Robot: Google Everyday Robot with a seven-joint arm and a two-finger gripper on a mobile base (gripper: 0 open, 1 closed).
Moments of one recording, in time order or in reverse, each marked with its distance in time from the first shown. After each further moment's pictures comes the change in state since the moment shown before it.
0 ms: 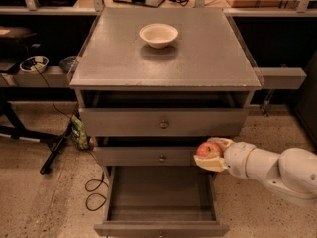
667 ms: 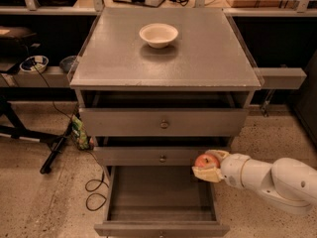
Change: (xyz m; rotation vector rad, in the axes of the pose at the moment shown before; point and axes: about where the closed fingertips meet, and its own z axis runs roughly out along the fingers) arm 0.052 0.012 0.016 -0.021 0.064 0.065
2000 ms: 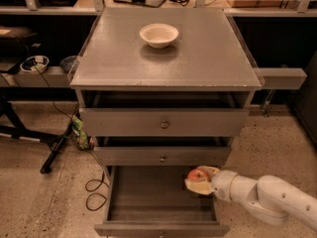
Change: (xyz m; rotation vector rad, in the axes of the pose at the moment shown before) arm 0.075 0.007 0.057 -0.068 -0.036 0.162
